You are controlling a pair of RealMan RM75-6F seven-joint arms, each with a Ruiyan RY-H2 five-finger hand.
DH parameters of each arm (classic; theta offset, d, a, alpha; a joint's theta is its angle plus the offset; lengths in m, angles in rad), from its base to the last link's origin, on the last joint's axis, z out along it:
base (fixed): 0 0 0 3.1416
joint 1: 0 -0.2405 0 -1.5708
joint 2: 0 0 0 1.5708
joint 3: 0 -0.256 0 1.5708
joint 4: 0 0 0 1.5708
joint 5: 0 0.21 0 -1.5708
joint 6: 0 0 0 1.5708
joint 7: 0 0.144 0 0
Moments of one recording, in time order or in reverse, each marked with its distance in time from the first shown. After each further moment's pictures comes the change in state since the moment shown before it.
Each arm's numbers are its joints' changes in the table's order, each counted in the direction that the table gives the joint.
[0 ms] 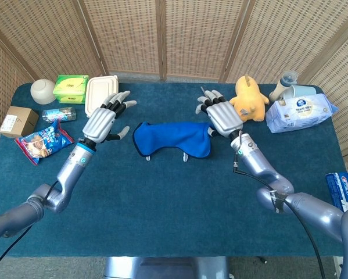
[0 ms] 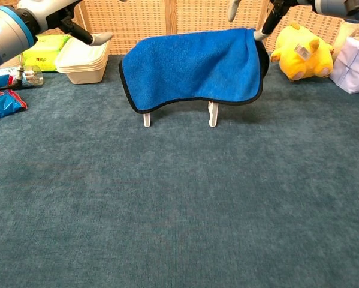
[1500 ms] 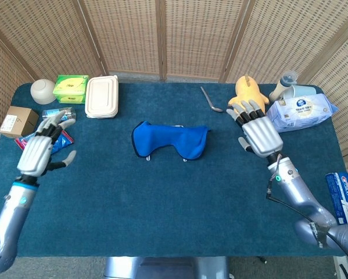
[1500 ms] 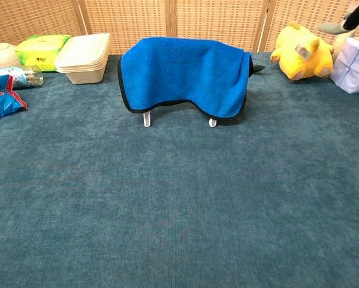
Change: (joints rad) left arm -0.407 -0.457 -0.076 -0.744 -0.109 0.259 0.258; right arm 0.251 -0.231 0.106 -0.319 -0.107 0.332 -0.145
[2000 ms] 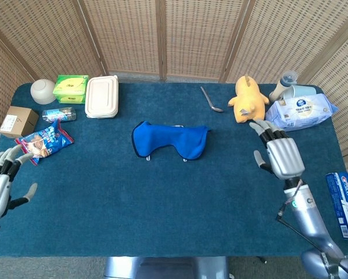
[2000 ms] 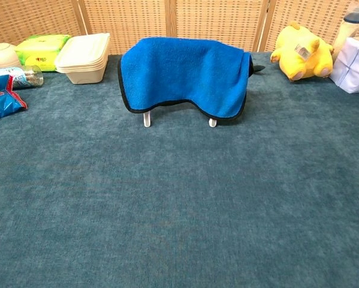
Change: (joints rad) left arm -0.274 -0.127 -0.167 -0.151 0.105 0.241 0.122; right arm 0.209 -0.017 0.029 -0.193 0.005 0.225 0.031
